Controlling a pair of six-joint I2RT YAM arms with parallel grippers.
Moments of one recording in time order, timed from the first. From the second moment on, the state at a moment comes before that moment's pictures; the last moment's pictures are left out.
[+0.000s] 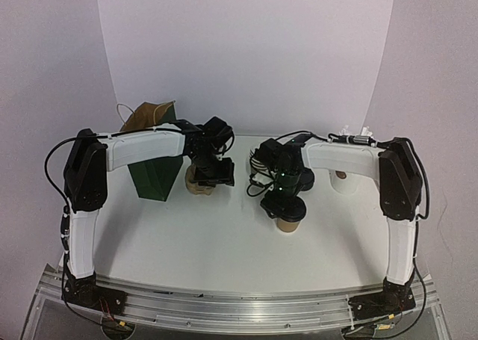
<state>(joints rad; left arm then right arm) -0.80 2.08 1.78 -0.81 0.02 -0.68 0.77 2.06 1.66 -1.01 0.12 -0.15</state>
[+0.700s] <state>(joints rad) -0.80 2.15 1.88 -0.81 0.06 -0.64 0.60 1.76 1.28 -1.01 0.23 -0.09</state>
